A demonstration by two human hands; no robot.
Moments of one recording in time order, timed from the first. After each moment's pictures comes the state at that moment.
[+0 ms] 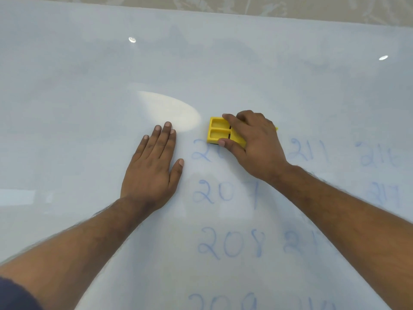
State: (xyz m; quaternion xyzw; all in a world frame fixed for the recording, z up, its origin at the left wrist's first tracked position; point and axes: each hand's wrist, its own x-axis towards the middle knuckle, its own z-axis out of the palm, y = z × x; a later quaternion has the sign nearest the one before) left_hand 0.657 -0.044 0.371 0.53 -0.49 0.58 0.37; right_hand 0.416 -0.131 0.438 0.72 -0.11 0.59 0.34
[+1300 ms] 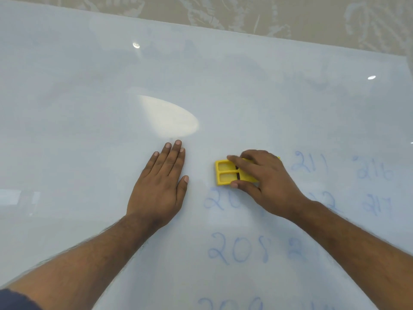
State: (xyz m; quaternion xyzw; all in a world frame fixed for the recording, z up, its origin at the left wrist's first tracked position) left_hand 0.667 -0.040 0.348 0.50 -0.49 0.61 0.37; right_hand 0.403 -0.124 0.393 0.77 -0.07 0.52 0.36
